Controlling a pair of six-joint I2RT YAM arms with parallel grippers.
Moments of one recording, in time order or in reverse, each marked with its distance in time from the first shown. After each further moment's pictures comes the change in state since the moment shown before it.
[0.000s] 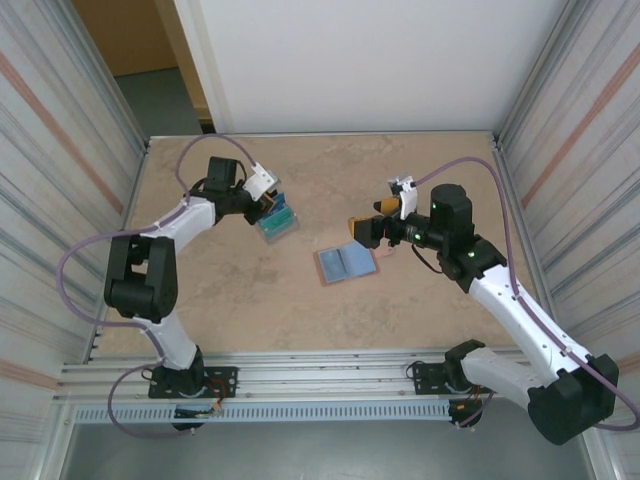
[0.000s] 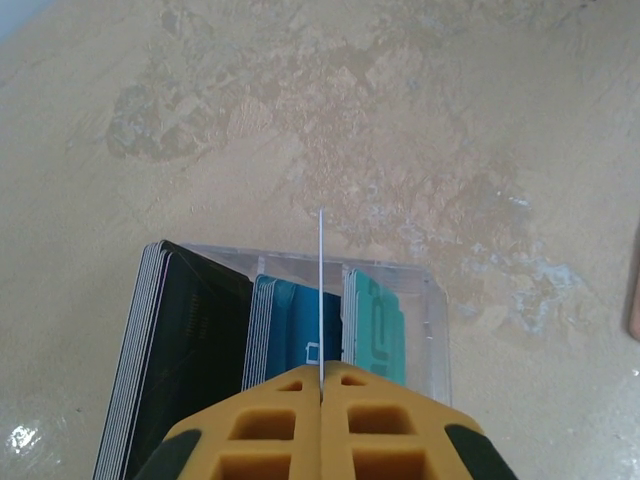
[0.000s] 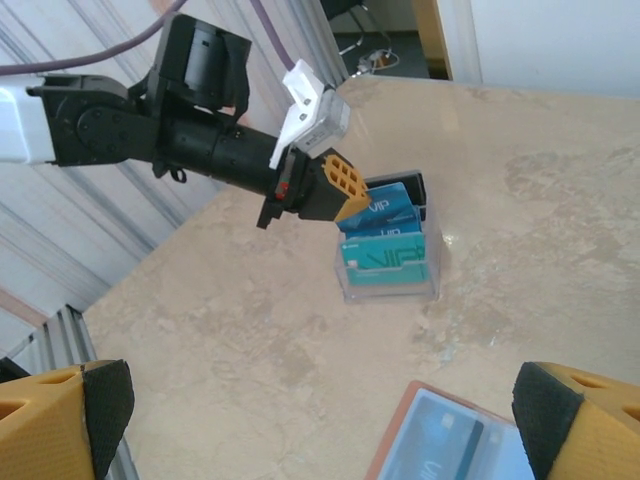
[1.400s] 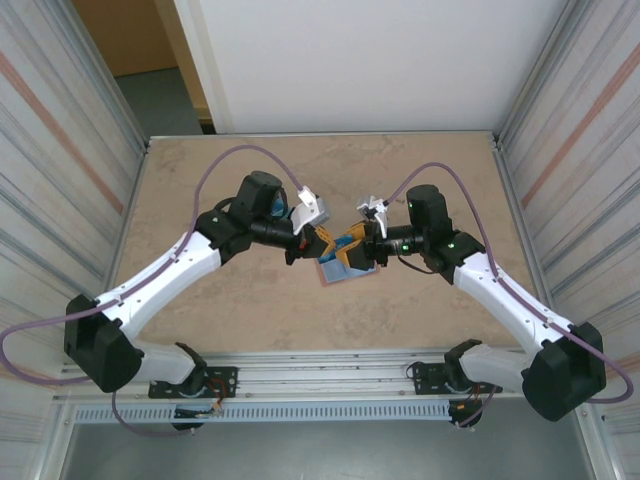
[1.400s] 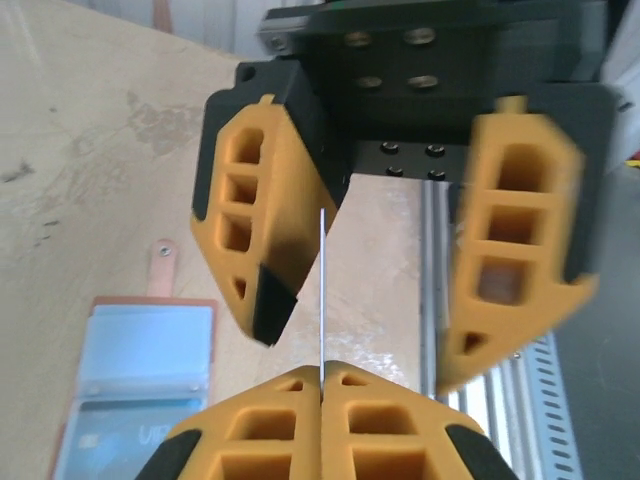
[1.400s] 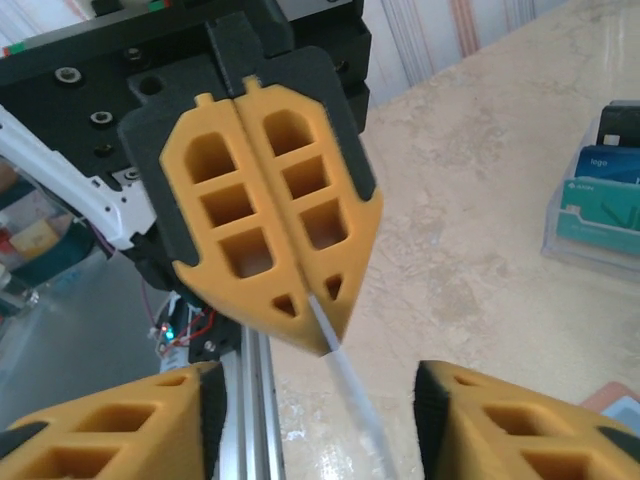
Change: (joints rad) left arm -0.453 -0.411 -0.007 -0.231 0.285 -0.323; right arm 0.062 0.138 0.003 -0.037 -0.422 -0.221
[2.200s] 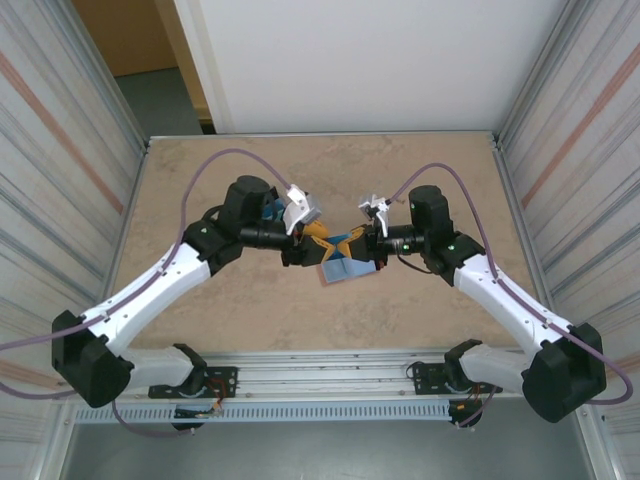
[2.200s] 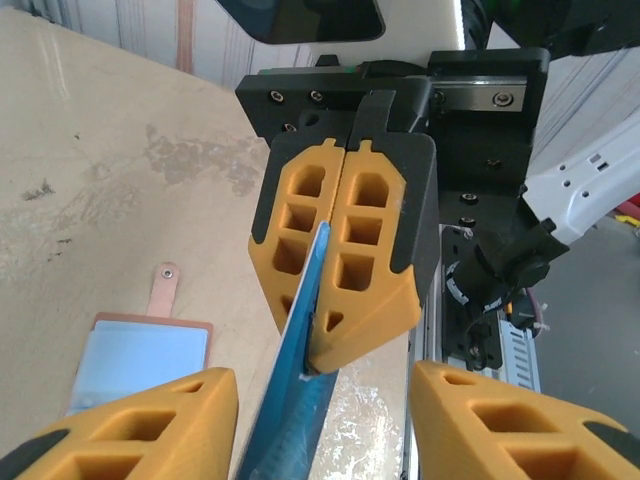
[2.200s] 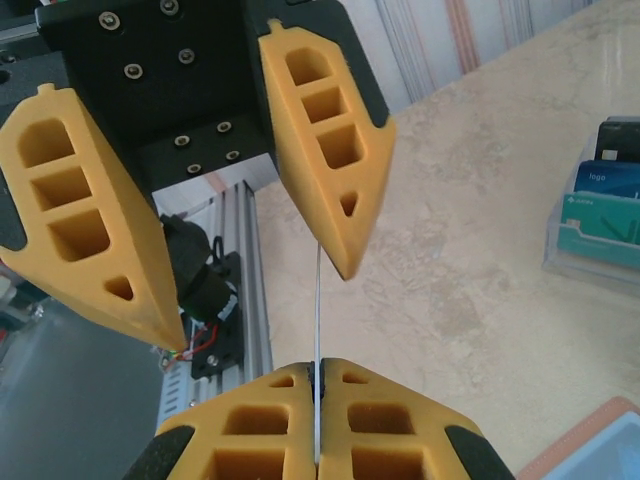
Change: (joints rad) left arm -0.007 -0.087 -0.066 0.102 0.005 -0.134; right arm -0.008 -0.008 -0.028 0.069 -0.017 0.039
